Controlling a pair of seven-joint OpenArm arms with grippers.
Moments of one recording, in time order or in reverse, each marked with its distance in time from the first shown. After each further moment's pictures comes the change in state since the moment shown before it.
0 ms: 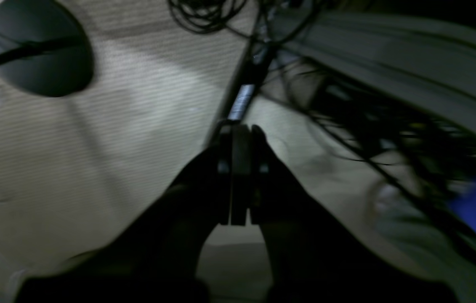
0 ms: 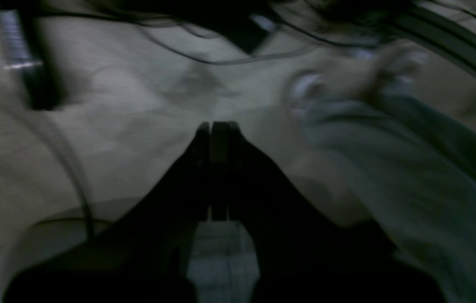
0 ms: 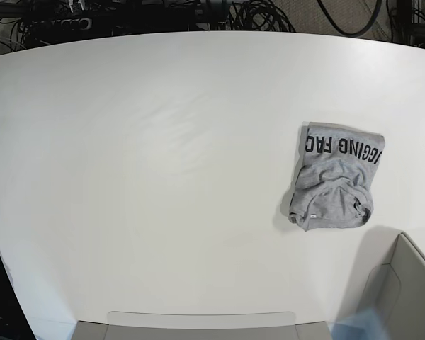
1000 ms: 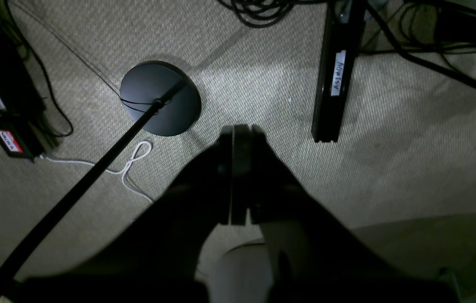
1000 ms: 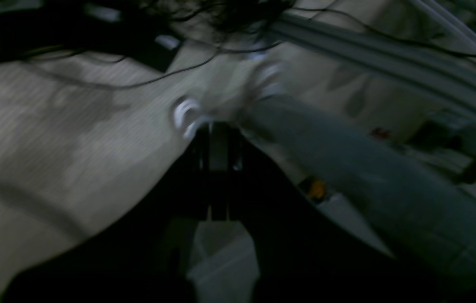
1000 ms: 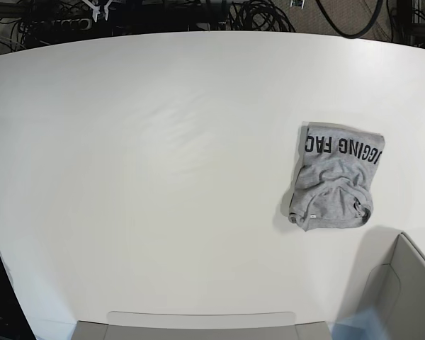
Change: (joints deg) left arm -5.5 -1.7 -0.3 -2.7 27.5 14.8 0.6; right arm 5.3 -8.8 0.0 -5.8 -0.5 -40.0 -3.0
